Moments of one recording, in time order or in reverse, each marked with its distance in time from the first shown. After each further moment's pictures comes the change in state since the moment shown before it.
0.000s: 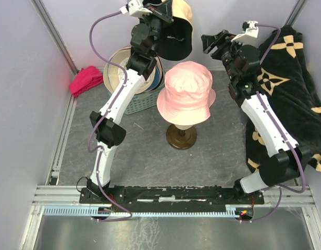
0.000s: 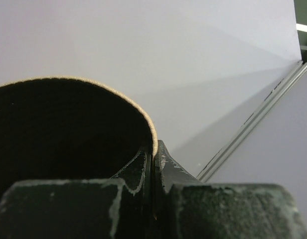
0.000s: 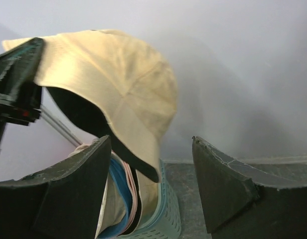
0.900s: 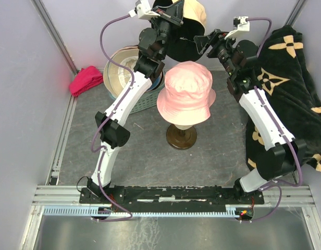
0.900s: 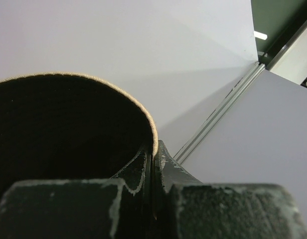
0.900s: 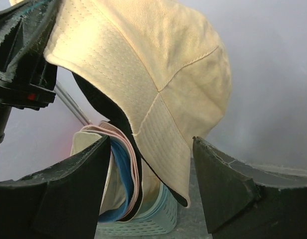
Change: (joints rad) left arm -0.066 0.049 0.034 0.066 0.023 -0.074; right arm -0.009 0.080 0.087 -0.021 -0.188 -0.068
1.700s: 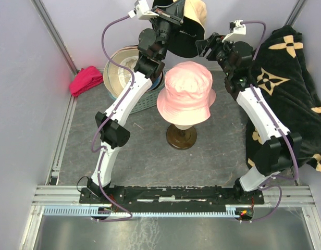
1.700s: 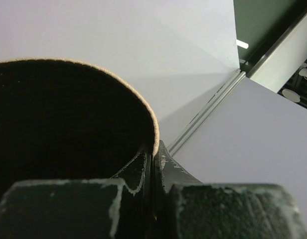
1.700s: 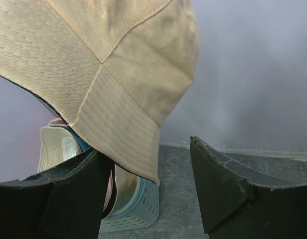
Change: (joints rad) left arm -0.005 0.000 0.000 0.033 0.011 -0.074; right arm -0.019 0.050 -0.025 -0.004 0.042 -0.032
